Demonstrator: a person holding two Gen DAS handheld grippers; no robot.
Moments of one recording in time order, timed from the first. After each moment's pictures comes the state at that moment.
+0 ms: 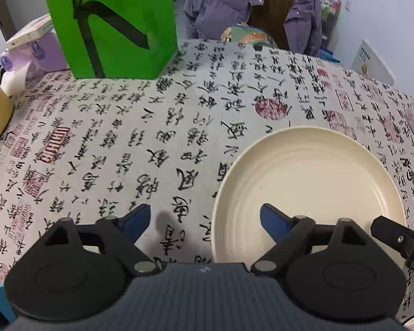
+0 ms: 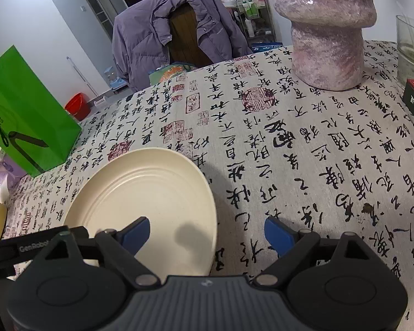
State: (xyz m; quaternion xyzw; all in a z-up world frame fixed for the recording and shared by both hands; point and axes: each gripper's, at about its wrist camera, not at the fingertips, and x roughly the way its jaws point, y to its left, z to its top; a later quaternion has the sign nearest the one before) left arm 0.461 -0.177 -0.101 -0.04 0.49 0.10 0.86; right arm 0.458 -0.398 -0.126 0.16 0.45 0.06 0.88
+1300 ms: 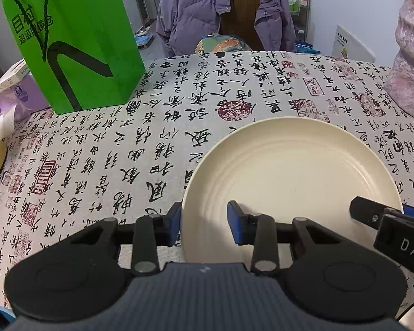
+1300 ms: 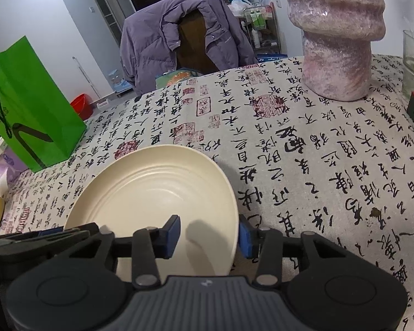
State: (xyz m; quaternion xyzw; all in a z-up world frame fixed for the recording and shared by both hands) left arm 0.456 -0.216 -0.100 0.04 0.46 0.07 0.88; right arm 0.452 -0.385 -0.125 0.14 0.43 0.06 0.89
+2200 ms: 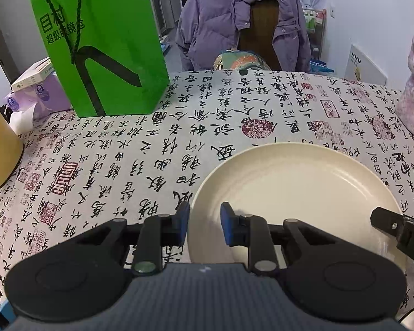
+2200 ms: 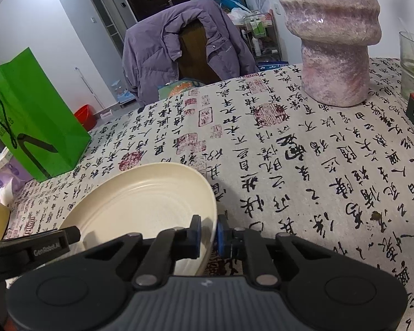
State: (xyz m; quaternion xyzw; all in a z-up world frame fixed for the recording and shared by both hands) left arm 0.447 -0.200 -0.084 0.02 0.43 0.10 0.89; right arm 0.447 -0.391 -0.121 0.16 0.41 0.07 0.90
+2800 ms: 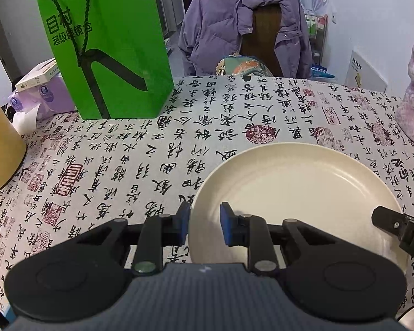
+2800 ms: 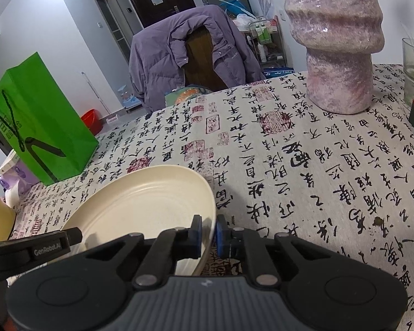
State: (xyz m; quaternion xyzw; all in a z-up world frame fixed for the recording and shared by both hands) left arm 0.443 -0.195 -0.078 0.02 0.42 0.10 0.90; right arm 0.442 -0.391 -0.115 0.16 0.39 0.08 0.90
